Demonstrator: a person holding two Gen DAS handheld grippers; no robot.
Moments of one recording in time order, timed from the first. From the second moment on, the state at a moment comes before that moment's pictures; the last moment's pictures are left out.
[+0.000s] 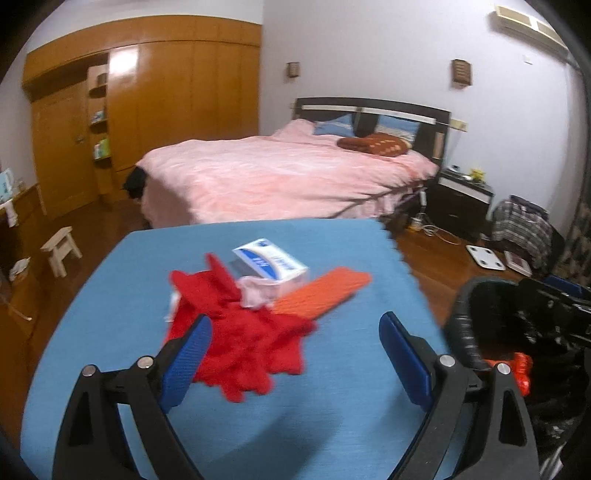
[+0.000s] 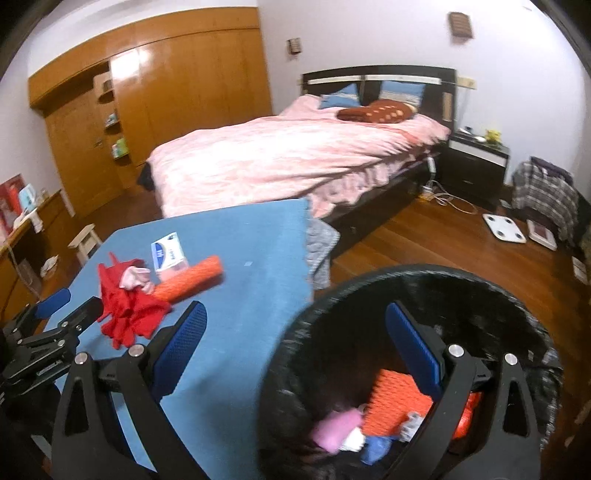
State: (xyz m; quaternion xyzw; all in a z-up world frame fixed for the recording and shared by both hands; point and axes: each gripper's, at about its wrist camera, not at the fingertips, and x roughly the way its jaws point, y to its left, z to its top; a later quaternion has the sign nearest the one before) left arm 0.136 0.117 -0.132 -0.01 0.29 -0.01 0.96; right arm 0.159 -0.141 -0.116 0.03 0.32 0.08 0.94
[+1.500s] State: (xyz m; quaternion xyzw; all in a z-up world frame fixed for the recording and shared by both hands) left arm 0.139 0.184 -0.170 -0.05 0.35 0.00 0.94; right arm 0.204 -0.050 -0.165 -0.02 0.36 0.14 0.92
